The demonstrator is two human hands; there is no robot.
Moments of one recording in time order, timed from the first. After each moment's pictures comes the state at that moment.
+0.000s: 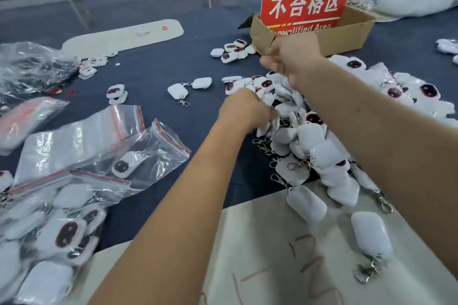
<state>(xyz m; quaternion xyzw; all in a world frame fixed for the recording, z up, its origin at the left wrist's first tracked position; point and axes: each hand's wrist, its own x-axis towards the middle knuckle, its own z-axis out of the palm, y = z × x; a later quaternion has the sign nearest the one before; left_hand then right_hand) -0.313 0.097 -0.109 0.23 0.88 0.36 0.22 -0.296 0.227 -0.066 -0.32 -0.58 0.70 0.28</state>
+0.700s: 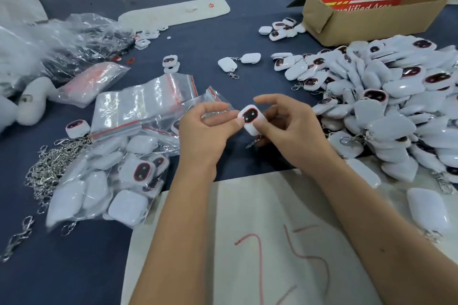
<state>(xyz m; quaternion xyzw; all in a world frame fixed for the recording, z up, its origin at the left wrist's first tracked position) -0.277 -0.085 -0.146 0.05 0.70 0.71 0.11 -0.207 0.069 -0.157 -0.09 -0.79 0.58 0.21</state>
